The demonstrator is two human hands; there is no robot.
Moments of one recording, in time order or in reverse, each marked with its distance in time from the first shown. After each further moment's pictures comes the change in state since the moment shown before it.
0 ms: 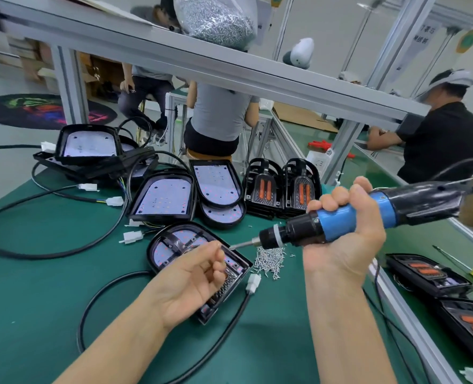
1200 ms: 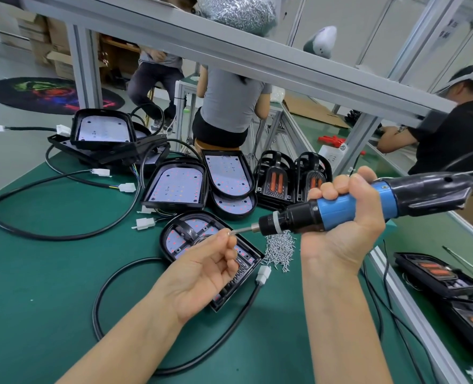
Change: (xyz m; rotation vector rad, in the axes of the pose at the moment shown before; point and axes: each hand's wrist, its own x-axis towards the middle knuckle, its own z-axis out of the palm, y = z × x) left_hand -0.012 -0.002 0.004 -0.083 -0.004 0.066; right_hand -0.006 0.020 0.016 0.011 0.001 -0.006
